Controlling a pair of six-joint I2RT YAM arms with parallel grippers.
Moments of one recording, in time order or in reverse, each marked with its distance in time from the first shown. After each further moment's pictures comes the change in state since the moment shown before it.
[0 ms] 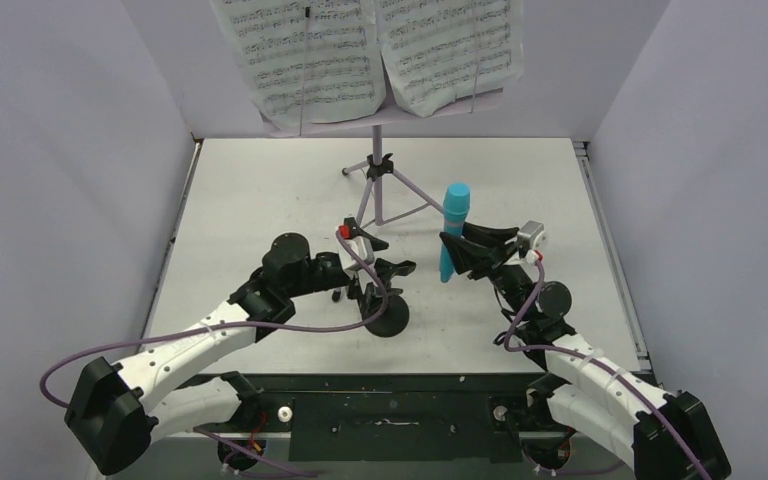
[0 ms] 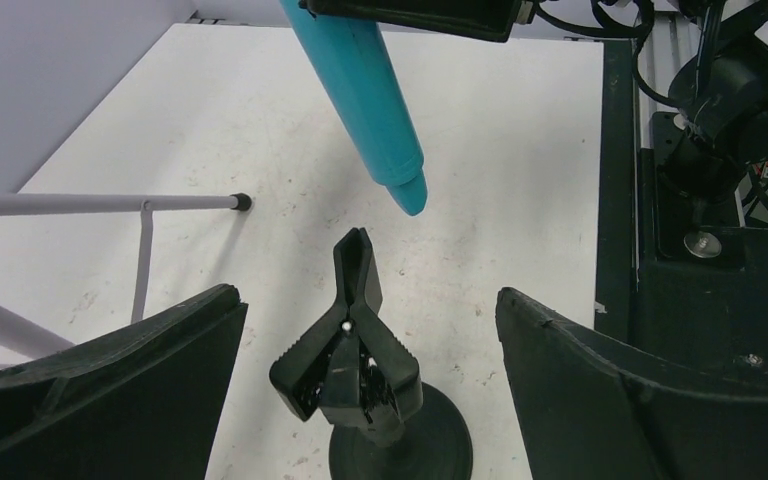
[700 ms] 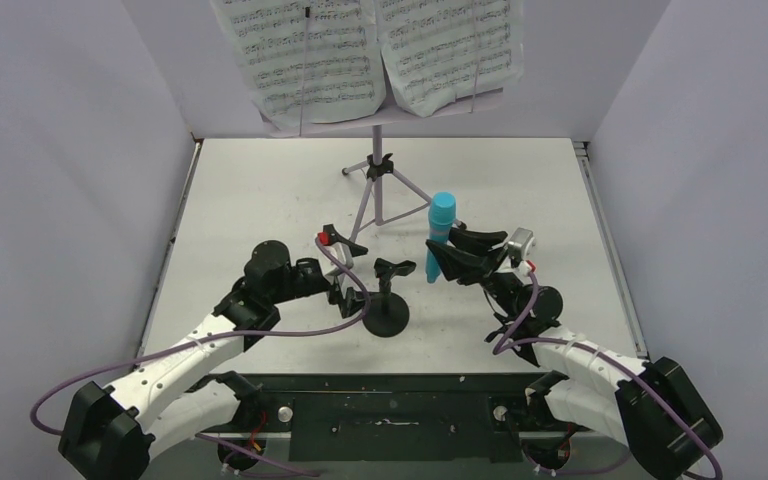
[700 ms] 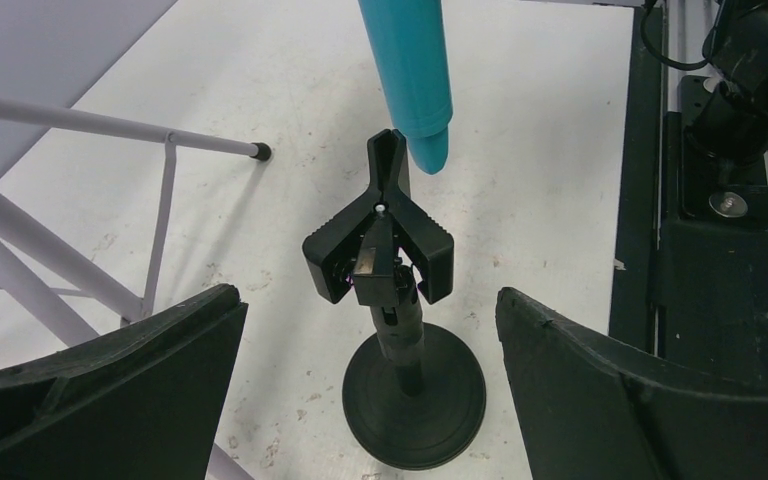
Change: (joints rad) left arm 0.116 -0.138 -0.126 -0.039 0.050 0.024; right arm 0.060 0.159 -0.035 0.308 -0.082 0.010
